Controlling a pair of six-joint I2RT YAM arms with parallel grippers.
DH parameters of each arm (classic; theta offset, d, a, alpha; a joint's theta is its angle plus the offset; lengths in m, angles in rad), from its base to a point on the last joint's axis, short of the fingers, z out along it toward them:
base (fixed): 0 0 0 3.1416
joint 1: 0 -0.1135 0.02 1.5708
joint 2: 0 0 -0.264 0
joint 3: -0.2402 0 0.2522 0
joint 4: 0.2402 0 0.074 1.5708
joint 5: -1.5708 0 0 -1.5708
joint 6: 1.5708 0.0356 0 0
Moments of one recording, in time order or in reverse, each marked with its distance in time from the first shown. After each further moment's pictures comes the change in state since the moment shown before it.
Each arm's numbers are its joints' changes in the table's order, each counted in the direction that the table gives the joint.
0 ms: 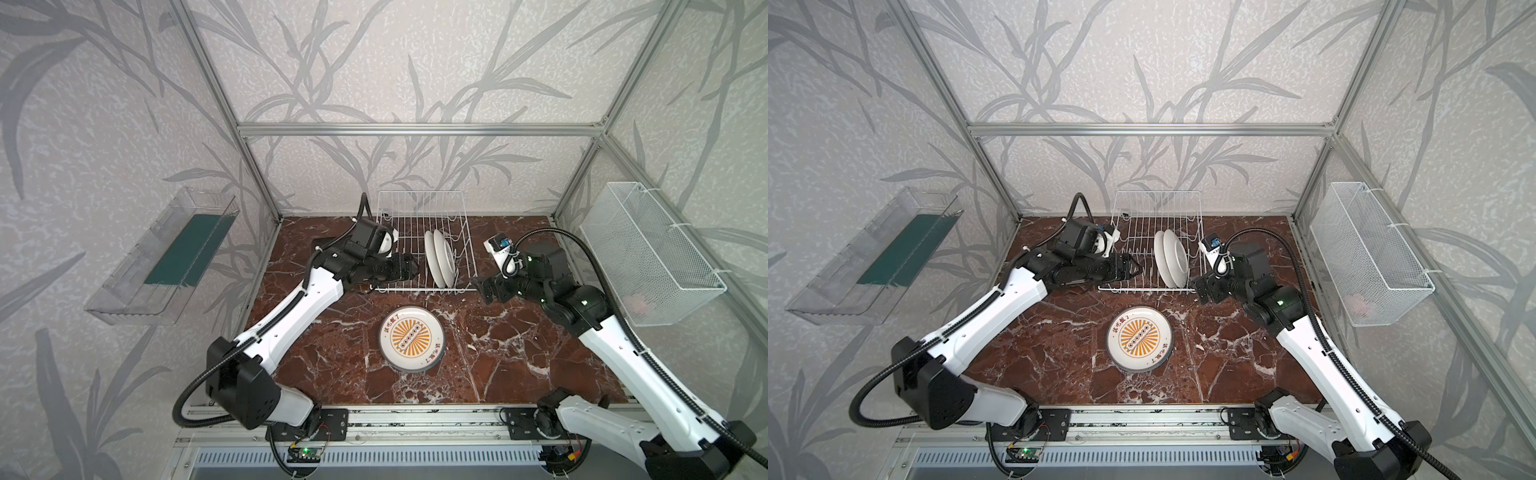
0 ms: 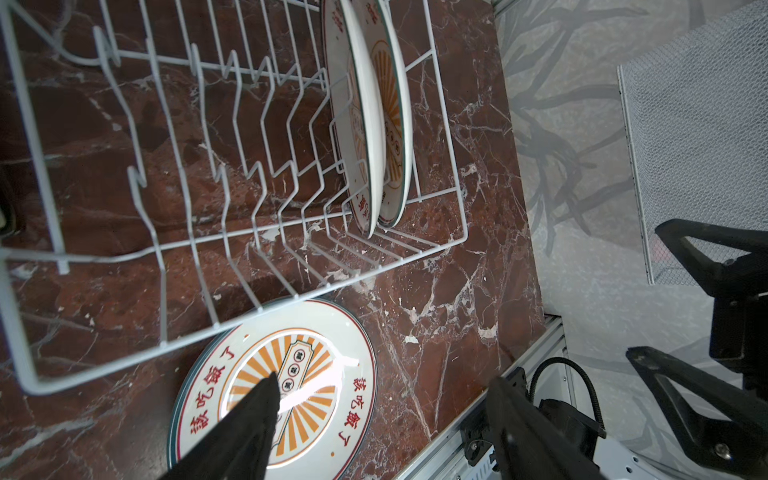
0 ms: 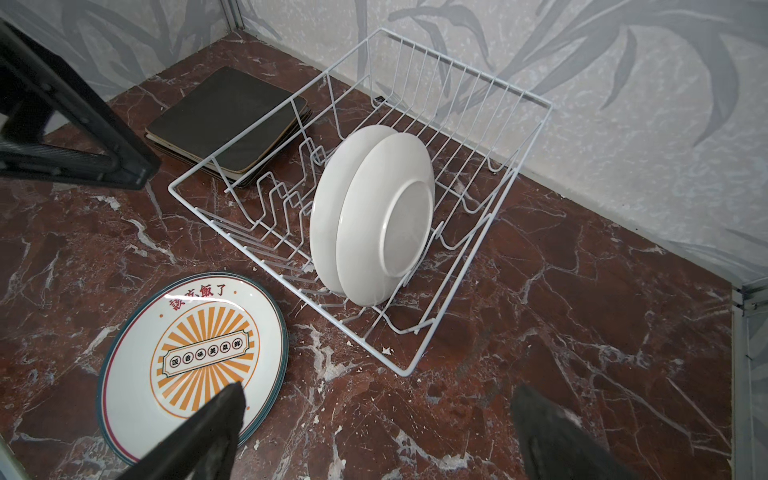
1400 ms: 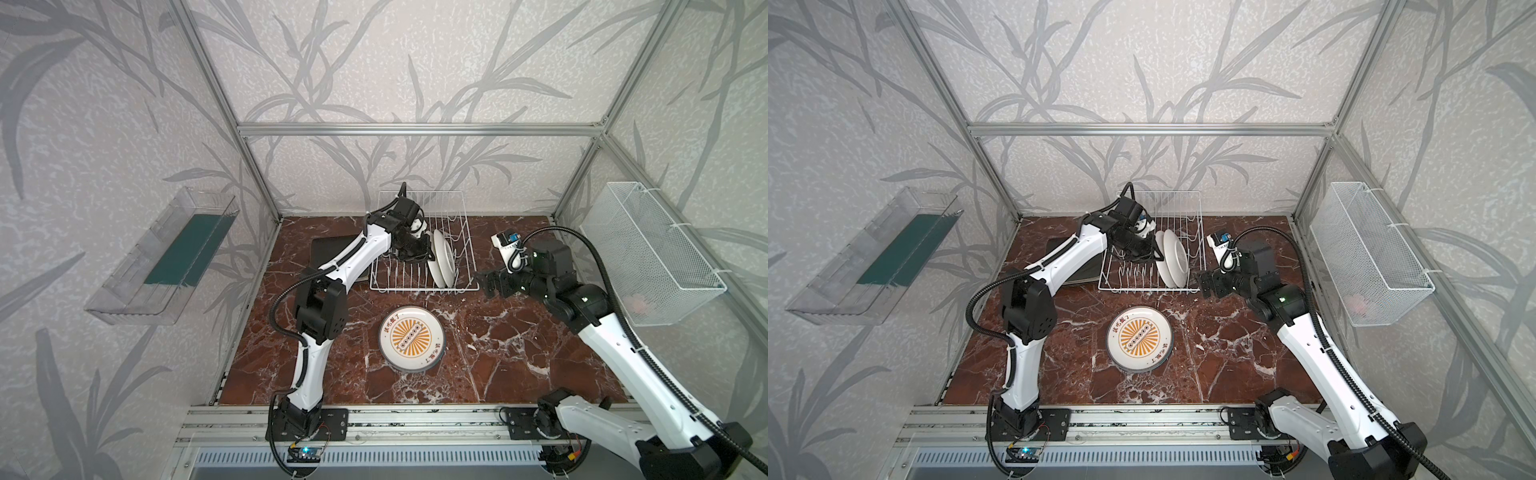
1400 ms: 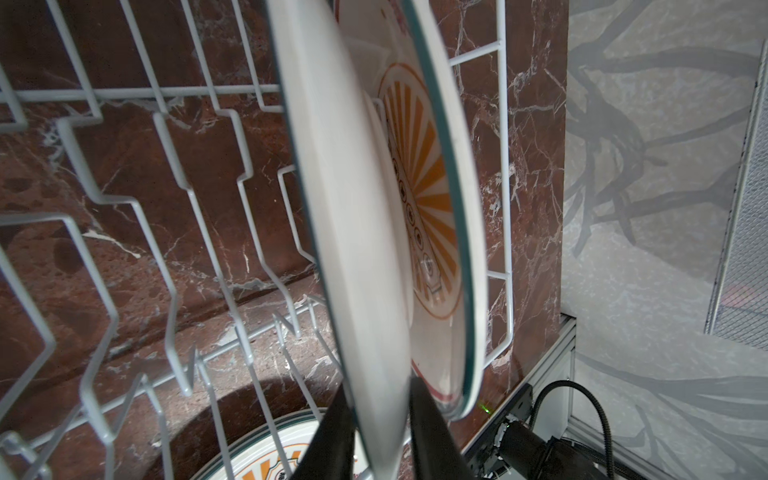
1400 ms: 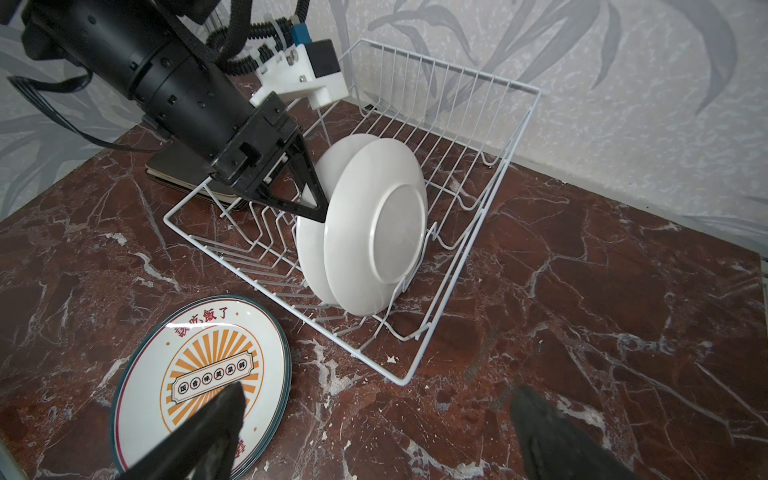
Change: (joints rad) left arm -0.015 0.615 -0.552 0.167 -0.123 0.038; right arm 0.072 0.008 0.023 -0.050 0.061 0.051
